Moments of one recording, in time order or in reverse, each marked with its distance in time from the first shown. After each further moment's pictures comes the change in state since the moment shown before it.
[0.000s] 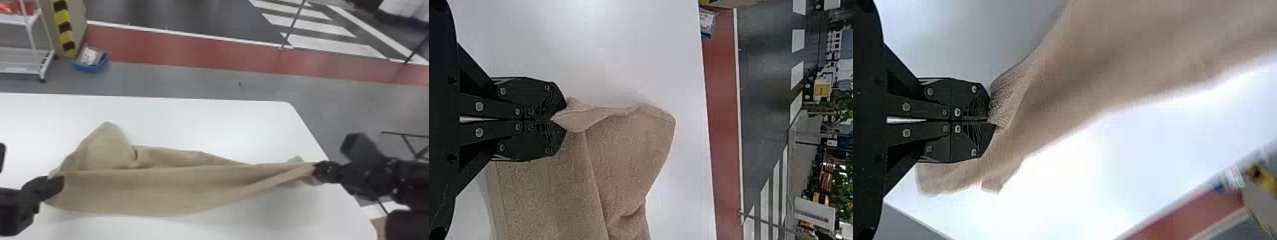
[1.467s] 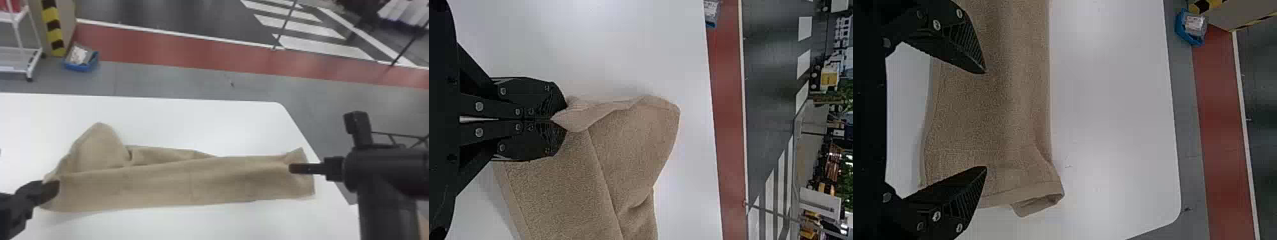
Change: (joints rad) left arm 0.001 0.000 -0.025 -0.003 -0.022 0.017 -0.030; right arm -0.298 -0.073 0.188 0.127 -0.010 1.055 0.000
